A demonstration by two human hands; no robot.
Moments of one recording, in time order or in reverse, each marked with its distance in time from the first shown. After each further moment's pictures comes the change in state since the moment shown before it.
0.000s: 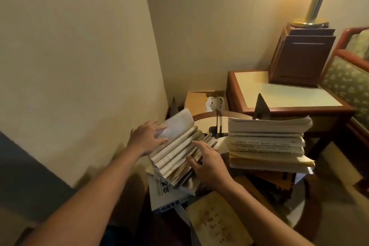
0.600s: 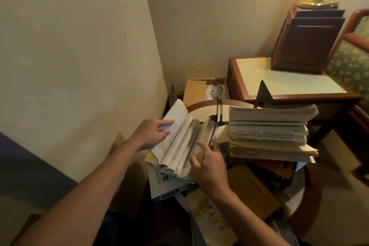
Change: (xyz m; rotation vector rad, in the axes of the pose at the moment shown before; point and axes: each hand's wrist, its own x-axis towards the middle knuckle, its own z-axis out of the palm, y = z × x) left_hand -0.007 0.015 0.006 -0.315 -0.185 -0.013; right_hand -0.020 0.009 0.033 0.007 0.204 0.177
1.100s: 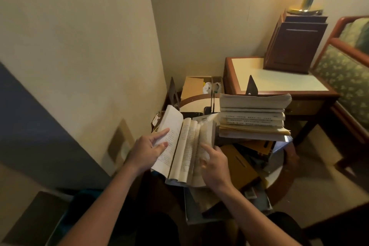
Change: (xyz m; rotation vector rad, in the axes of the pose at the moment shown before) left_hand -0.138 0.009 0.047 -0.441 0.148 -0.040; right_hand -0.077 0.028 -0.036 0.120 -0.050 -0.030
